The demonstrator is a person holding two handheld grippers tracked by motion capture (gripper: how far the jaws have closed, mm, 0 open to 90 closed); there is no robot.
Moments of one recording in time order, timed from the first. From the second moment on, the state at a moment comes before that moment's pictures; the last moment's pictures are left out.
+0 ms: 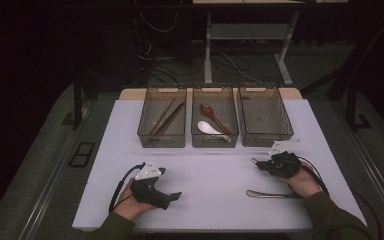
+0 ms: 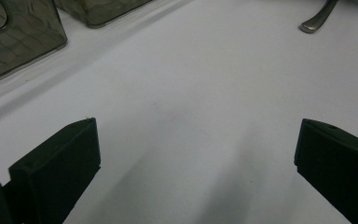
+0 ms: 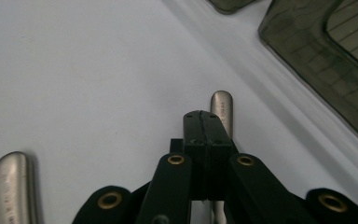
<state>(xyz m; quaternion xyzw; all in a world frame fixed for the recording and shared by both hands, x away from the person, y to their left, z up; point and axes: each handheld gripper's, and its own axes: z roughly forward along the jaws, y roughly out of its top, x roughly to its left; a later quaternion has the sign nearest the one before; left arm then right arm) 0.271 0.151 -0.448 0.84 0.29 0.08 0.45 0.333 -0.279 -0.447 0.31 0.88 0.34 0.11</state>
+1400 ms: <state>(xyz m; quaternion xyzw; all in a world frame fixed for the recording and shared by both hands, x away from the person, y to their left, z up) 0.271 0.153 -0.447 0.84 0.29 0.08 0.45 0.327 -0.310 -0.406 0.37 0.90 0.21 0.04</state>
